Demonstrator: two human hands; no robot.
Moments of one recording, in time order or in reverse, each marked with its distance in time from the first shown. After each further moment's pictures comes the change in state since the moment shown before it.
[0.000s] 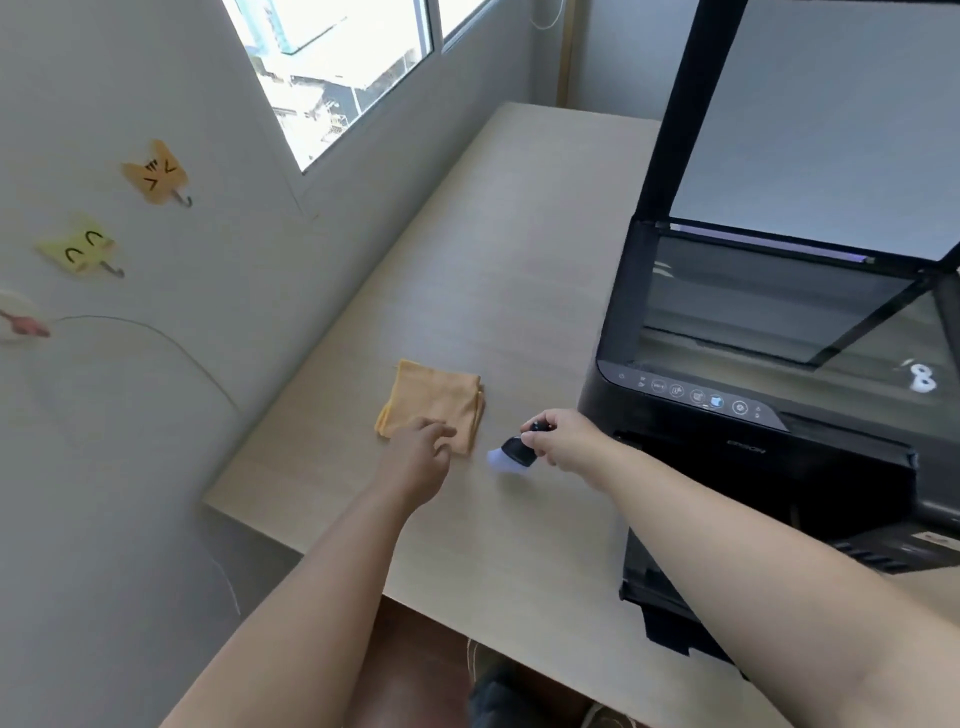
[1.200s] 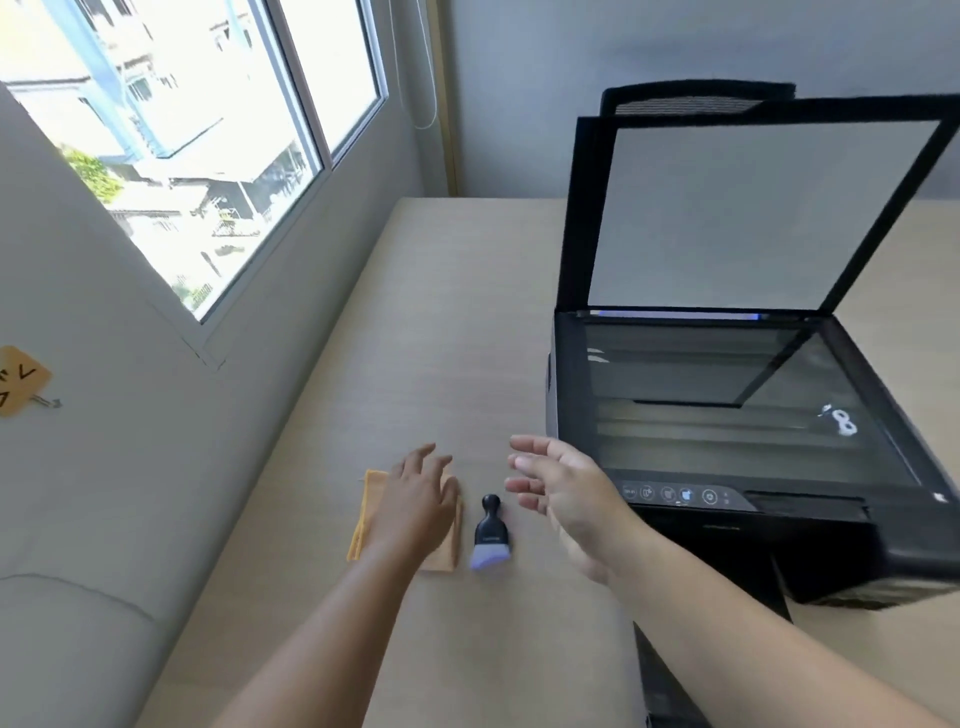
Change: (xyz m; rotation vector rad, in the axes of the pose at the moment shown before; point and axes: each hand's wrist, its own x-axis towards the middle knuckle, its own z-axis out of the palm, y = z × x) left_hand 0.106 0.059 -0.023 0.286 -0.009 0.252; right_hand -0.036 -0.085 -0.030 0.732 0.254 -0.069
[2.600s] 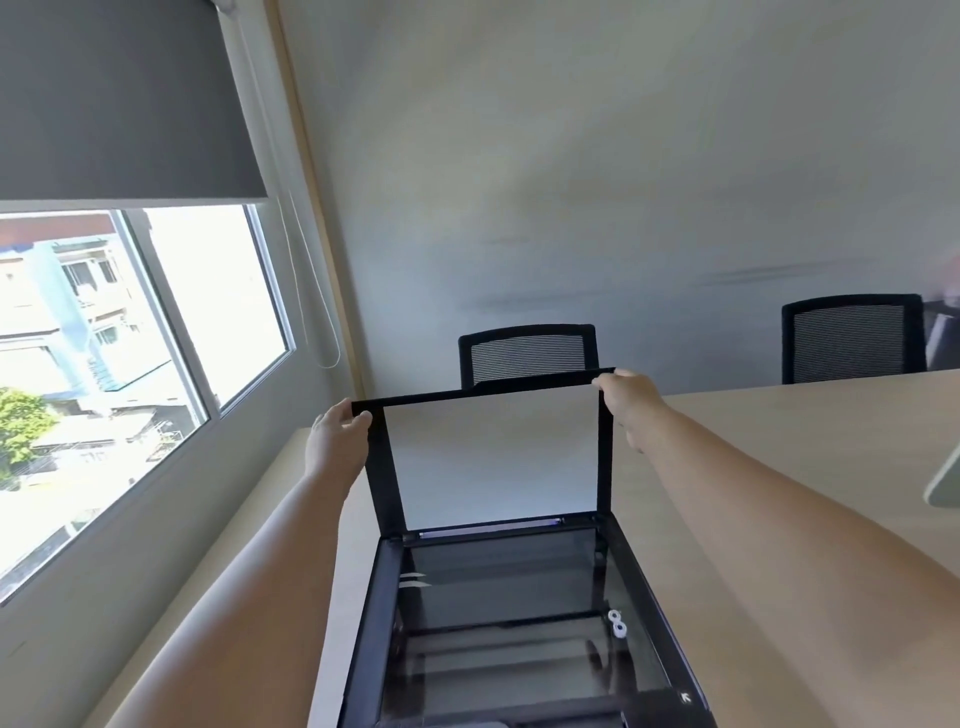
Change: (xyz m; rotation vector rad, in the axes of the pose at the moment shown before) left_hand 0.137 0.280 -0.203 -0.767 0.405 -0.009; right_hand 0.042 -0.284 -0.321 -0.133 0.564 -0.403
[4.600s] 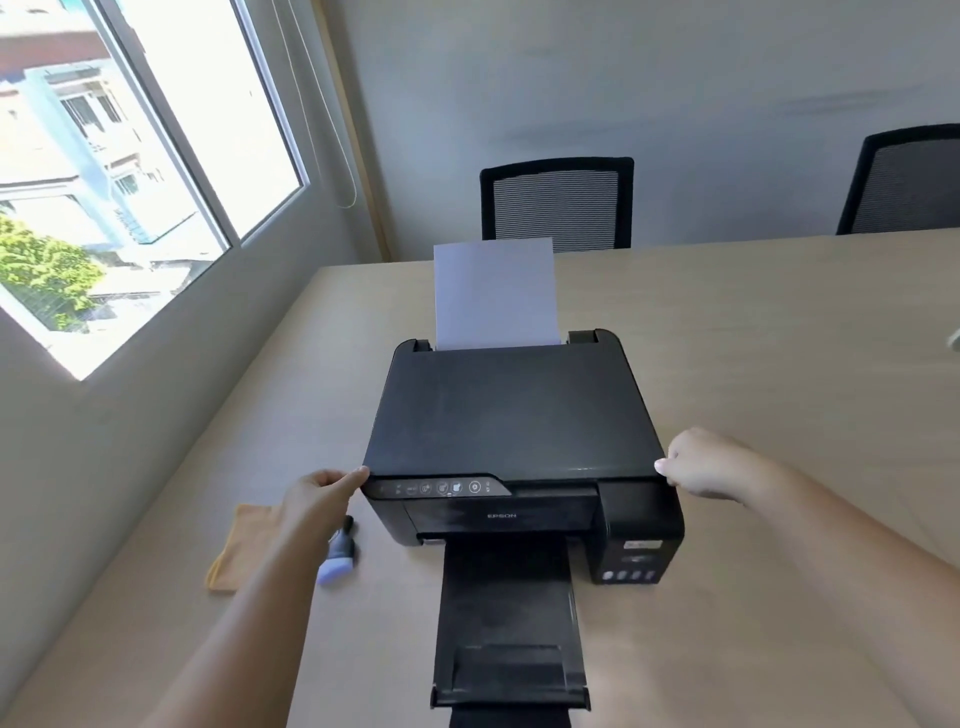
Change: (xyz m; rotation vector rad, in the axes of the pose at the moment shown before) left_hand -0.231 -0.150 -0.038 -0.066 -0.059 -0.516; right_hand -0.141 0.189 -0.096 -1.230 -0.459 0.132
